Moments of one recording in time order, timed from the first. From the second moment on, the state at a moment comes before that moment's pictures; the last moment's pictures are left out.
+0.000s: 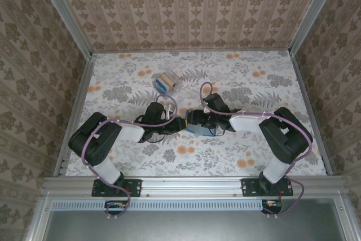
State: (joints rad) left arm -0.65 1.65 0.54 0.44 0.55 -0.85; right arm 0.59 1.69 0.79 0.06 -0.29 0.76
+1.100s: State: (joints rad) left arm -0.69 1.71 0.56 0.56 0.59 -0.92; right arm 0.60 1.65 0.79 -0.05 -0.18 0.74
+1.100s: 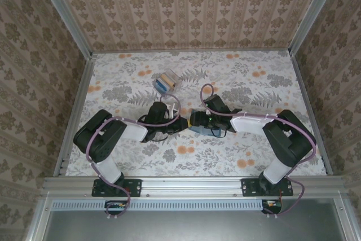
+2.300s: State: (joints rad) left arm -0.69 1.72 0.52 0.62 0.59 -0.94; right arm 0.58 1.60 0.69 0.09 -0.19 0.75
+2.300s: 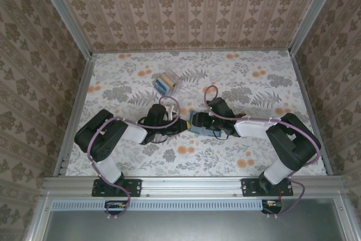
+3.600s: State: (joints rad) left arm -0.69 1.72 0.53 0.63 0.59 -0.95; right arm 0.60 1.69 0.80 0.00 -0.18 0.72
